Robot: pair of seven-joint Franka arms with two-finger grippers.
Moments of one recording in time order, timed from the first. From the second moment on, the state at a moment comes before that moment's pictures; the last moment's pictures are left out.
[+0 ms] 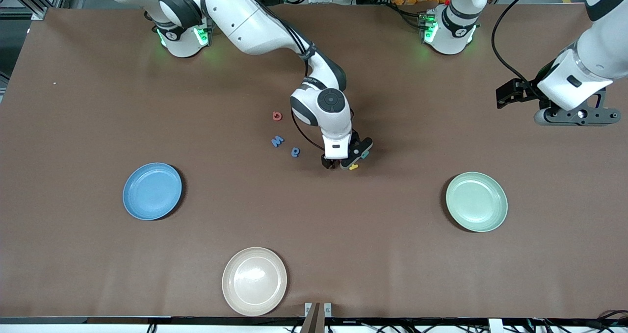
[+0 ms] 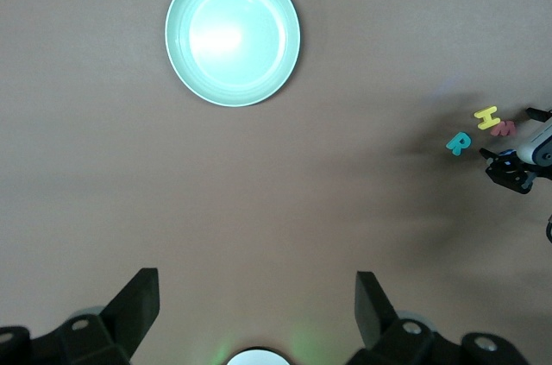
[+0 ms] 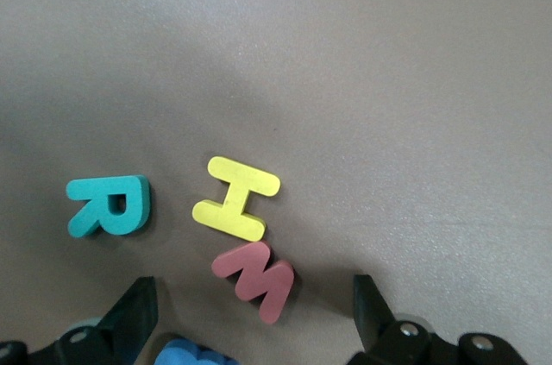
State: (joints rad) left arm 0.01 0.00 -0.15 -1.65 0.00 1.53 -0.10; right arm 0.89 1.00 -0.02 -1.24 0.03 2.41 0.13
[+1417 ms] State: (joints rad) left arm 0.01 0.01 -0.21 -1.66 0.00 1.57 -0.20; right arm 0.76 0.82 -0.03 -1.19 0.04 2.13 0.13
